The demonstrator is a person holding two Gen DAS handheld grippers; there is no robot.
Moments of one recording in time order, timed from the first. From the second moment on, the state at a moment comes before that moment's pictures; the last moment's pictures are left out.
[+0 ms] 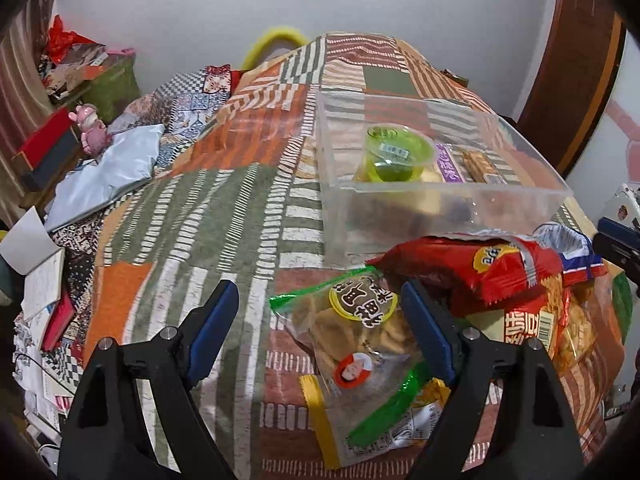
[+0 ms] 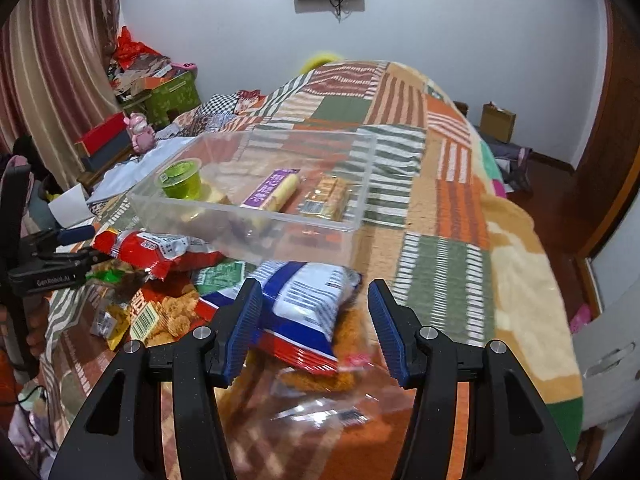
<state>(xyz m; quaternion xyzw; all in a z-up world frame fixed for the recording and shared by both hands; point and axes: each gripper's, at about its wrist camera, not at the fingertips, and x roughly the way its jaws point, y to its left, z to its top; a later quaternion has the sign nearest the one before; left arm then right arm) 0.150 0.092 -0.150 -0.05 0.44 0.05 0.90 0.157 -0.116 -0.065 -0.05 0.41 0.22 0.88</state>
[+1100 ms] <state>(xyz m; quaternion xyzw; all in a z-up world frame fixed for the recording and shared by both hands) 0.152 0.102 -0.187 -0.10 0.47 0.03 0.88 0.172 -0.098 -0.096 -0.01 0.45 0.23 0.86</state>
